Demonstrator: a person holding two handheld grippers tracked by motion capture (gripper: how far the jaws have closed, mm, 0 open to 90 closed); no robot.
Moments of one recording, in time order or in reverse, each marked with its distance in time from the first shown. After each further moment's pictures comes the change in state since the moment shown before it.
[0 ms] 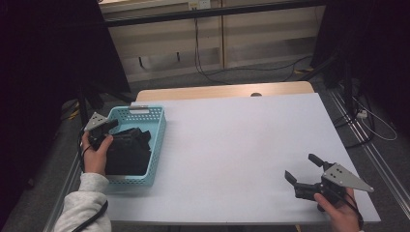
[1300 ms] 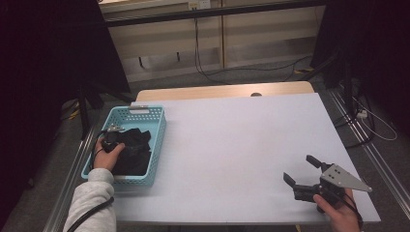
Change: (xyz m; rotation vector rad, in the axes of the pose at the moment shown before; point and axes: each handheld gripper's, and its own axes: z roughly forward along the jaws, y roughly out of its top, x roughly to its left) left arm 0.019 -0.051 0.047 0.417 0.076 -0.027; right arm 0.003 -0.001 0.000 0.013 0.031 -0.001
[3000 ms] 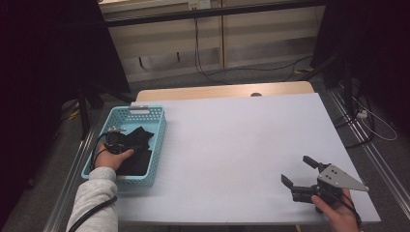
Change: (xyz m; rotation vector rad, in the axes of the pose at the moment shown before) left arm -0.009 -0.002 -0.002 0.029 -0.077 -0.116; right arm 0.004 0.000 0.003 0.013 0.027 -0.014
